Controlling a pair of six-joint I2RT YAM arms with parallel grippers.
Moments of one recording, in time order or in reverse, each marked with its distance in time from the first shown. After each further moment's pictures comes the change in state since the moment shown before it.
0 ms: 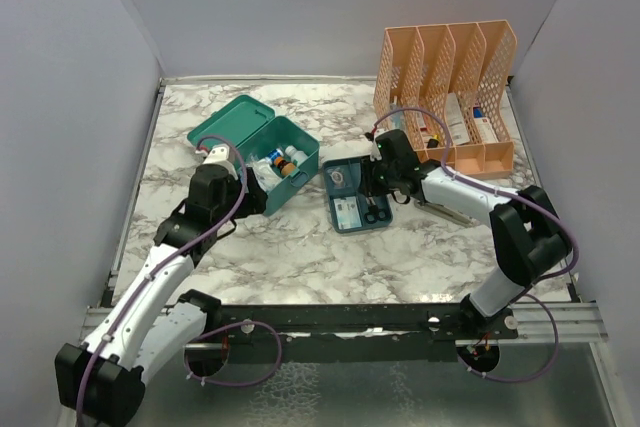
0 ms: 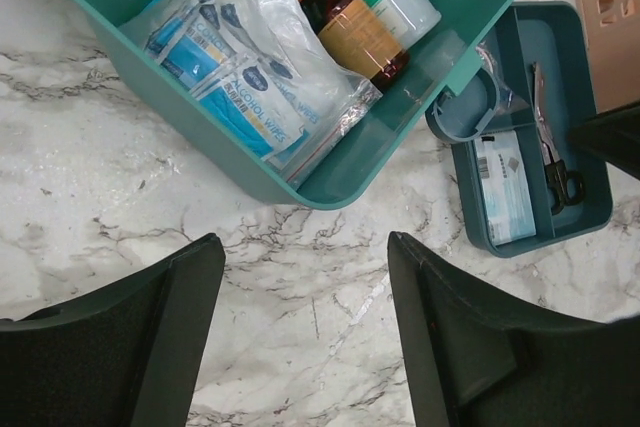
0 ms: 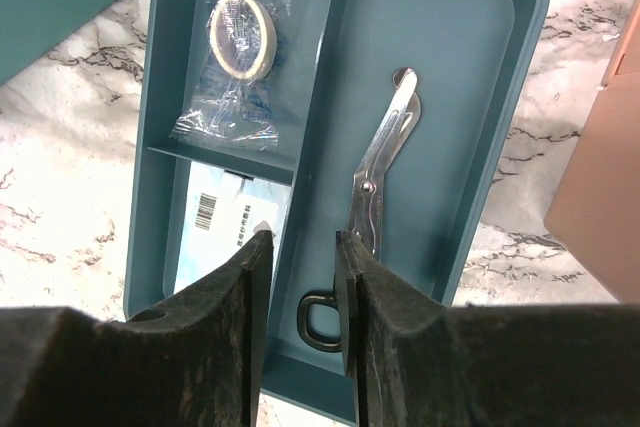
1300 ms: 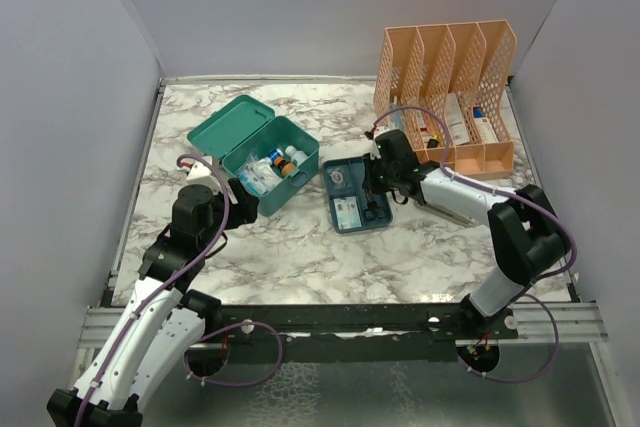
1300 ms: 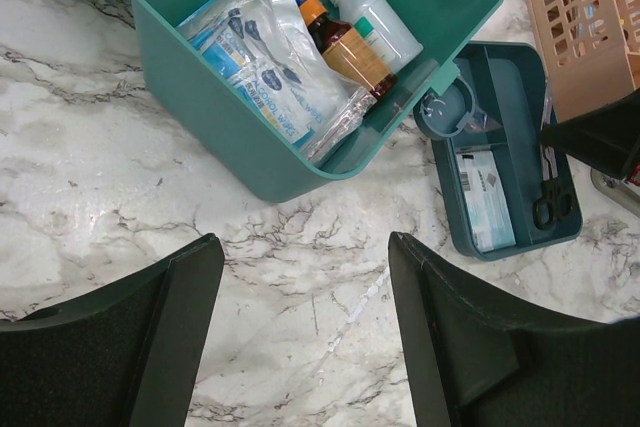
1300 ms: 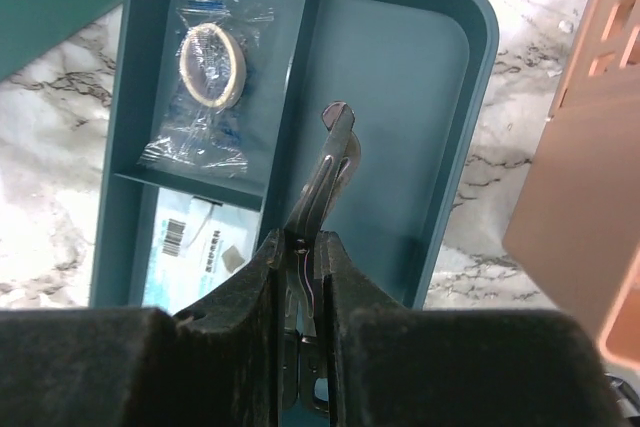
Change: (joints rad) left arm 0.000 -0.214 -0.060 -0.038 -0.037 -0.024; right arm 0.000 -0.002 -0.012 0.046 0.074 -0.031
